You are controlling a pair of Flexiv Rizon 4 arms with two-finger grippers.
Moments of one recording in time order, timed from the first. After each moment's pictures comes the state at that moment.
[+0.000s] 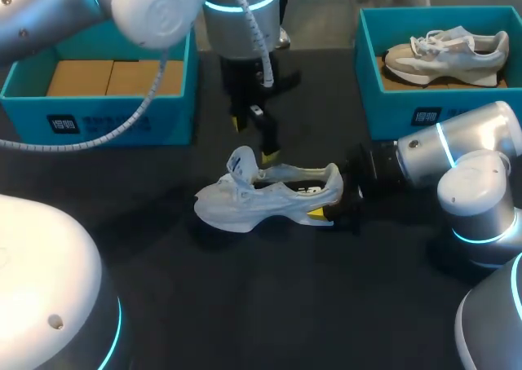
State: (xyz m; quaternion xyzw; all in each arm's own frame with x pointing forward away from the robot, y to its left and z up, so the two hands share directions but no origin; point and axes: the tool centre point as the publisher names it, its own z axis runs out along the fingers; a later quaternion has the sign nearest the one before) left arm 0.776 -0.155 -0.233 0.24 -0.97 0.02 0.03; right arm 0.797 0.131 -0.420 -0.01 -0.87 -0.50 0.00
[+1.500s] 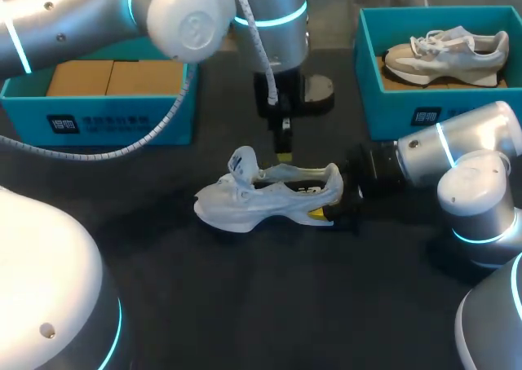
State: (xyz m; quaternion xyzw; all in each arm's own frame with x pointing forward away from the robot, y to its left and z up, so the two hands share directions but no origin) left arm 0.767 -0.208 -0.263 -0.04 -1.00 0.06 0.06; right arm 0.797 0.131 -0.420 -0.01 -0.87 -0.50 0.00
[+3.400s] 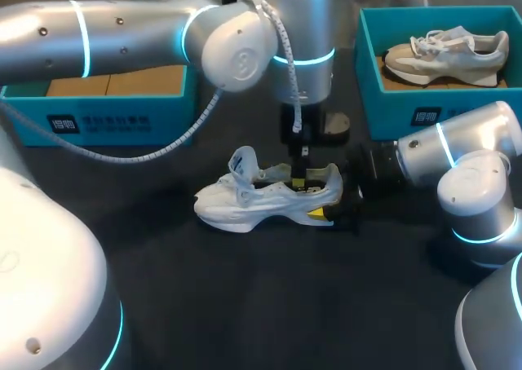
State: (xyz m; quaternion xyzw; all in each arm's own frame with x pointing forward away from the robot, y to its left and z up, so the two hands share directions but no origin) left arm 0.787 -0.234 -0.357 -0.06 -0.99 0.01 0.10; right arm 0.797 0.131 -0.420 -0.01 -0.87 -0.50 0.00
